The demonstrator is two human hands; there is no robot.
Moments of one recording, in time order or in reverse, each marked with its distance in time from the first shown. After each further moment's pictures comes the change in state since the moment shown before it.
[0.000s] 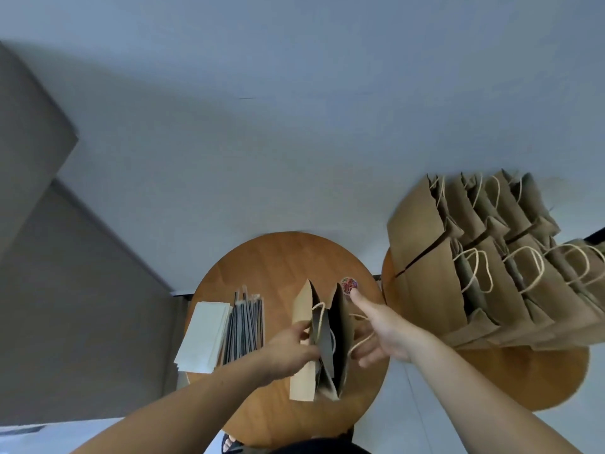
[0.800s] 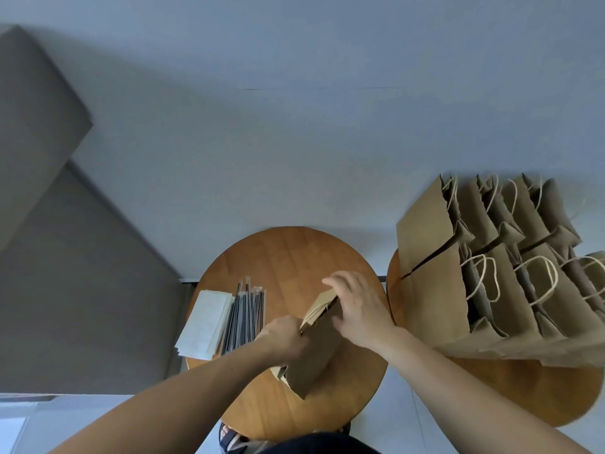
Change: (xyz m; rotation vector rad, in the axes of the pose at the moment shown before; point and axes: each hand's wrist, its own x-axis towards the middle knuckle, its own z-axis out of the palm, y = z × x) left_hand 0.015 0.013 0.004 0.458 0.194 -0.030; right_hand 0.043 0.003 0.008 -1.105 0.404 -0.986
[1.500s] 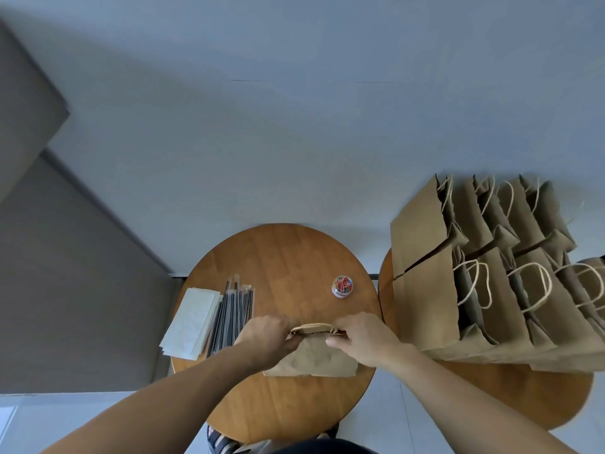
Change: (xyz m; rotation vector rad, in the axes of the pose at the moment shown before) left_hand 0.018 -0.013 0.008 0.344 0.185 0.233; right_hand -0.019 0.038 0.008 0.098 -0.426 0.093
